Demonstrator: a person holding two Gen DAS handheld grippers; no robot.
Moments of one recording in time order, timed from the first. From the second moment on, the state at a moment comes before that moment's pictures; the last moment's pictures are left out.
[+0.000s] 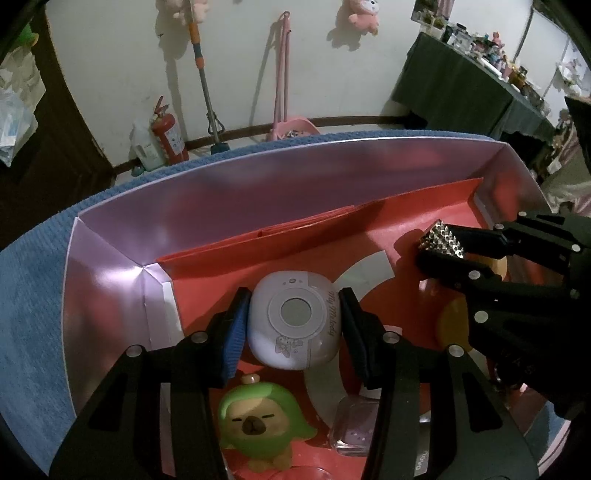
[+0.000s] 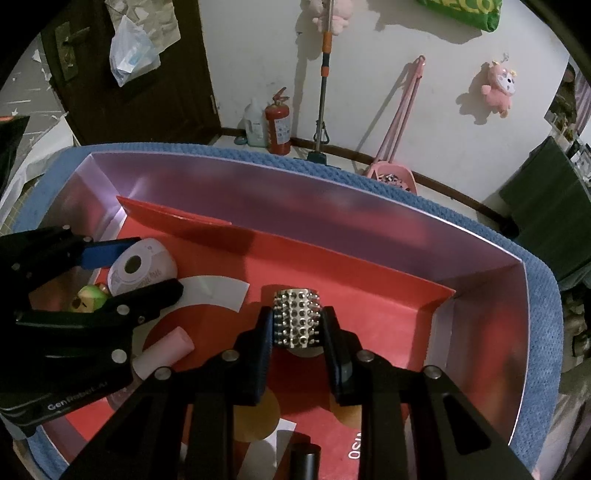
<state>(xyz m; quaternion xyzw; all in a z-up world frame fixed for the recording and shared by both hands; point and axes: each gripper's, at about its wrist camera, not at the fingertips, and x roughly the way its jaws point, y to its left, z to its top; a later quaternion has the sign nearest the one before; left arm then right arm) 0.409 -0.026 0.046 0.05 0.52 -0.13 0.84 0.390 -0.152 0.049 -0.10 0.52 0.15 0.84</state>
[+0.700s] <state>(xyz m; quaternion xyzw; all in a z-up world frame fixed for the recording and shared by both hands) 0.397 -0.030 0.049 0.04 0.51 -0.12 0.85 0.385 -0.150 0.051 -0.10 0.52 0.15 0.84</state>
